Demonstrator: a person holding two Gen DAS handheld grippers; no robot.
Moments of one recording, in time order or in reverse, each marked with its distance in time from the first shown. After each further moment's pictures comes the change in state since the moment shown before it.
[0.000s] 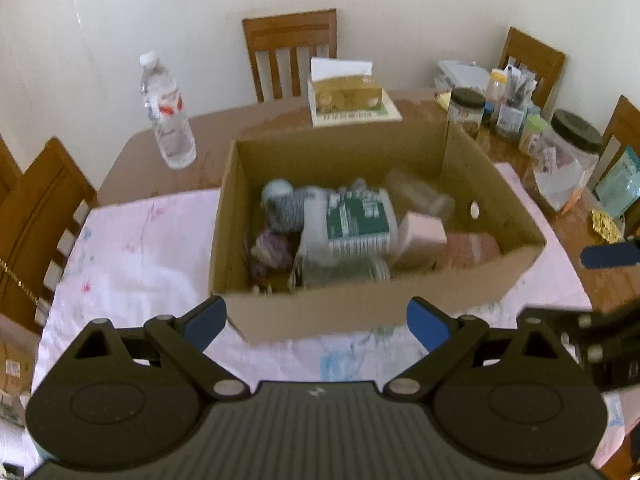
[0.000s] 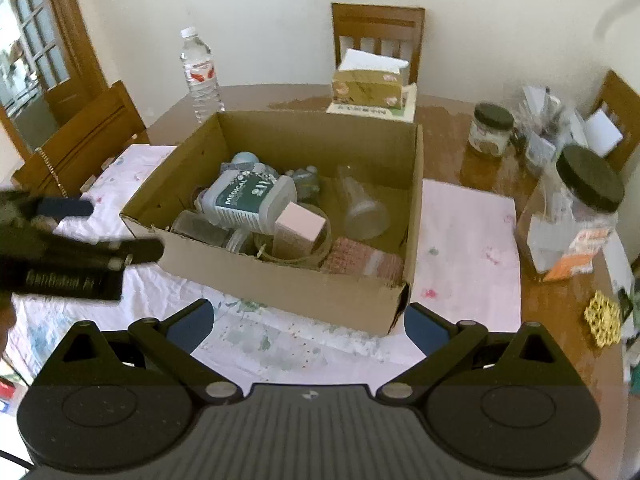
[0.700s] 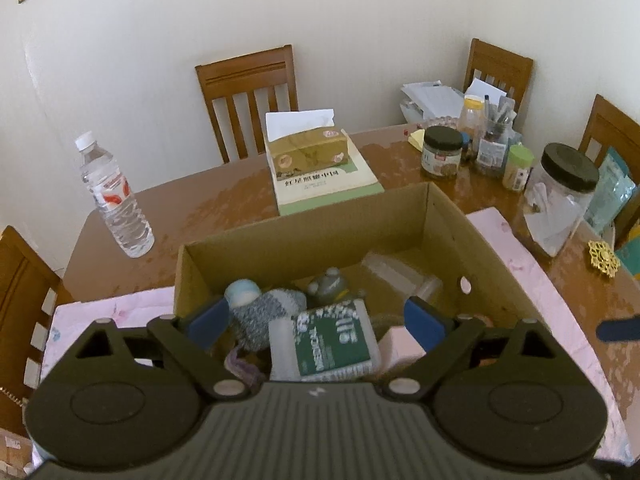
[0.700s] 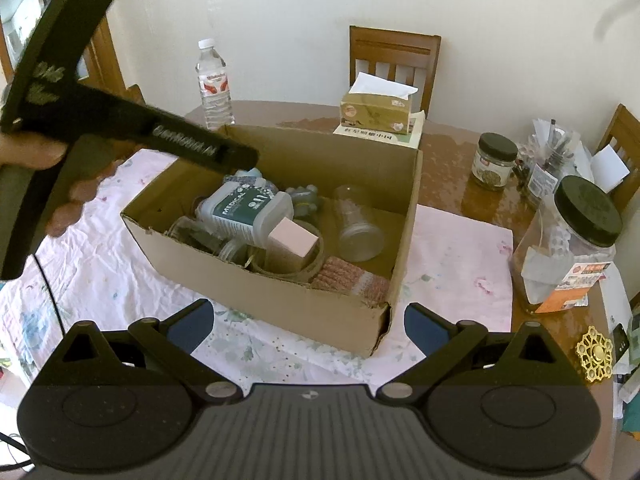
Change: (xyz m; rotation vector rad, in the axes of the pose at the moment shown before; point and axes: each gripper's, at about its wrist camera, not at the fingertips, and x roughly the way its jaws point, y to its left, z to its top) left arm 0.038 -0.019 0.077 0.127 -0.109 -0.065; right arm -0.005 -0.012 -0.003 -0.095 -0.076 0.016
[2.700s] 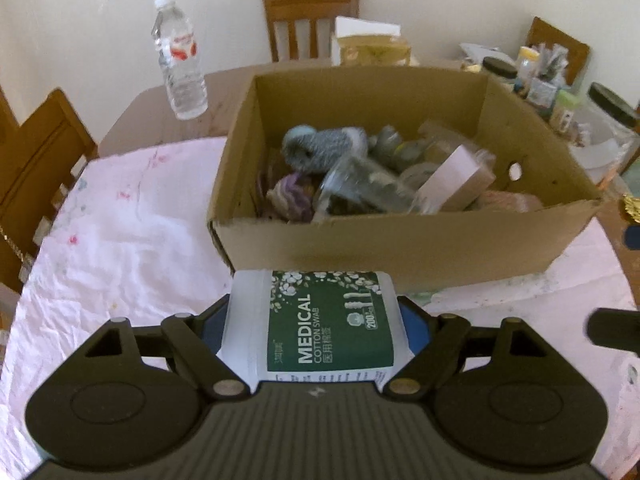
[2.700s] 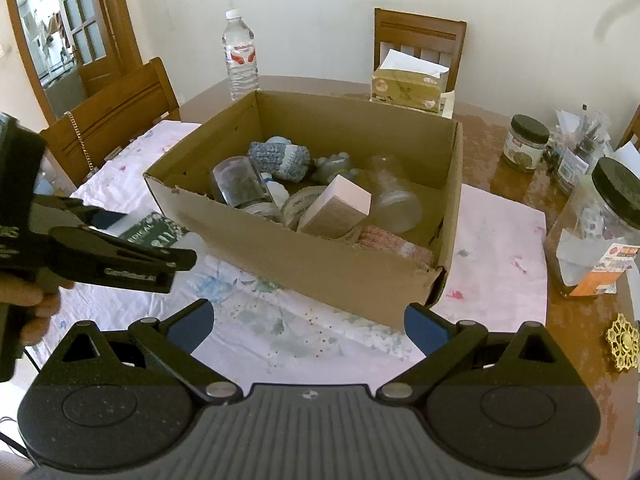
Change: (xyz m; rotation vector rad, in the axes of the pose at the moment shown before) left arm -0.005 0.022 -0.114 -0.169 0.142 0.073; right arm 0.016 0.021 -0.020 -0.038 0.045 0.049
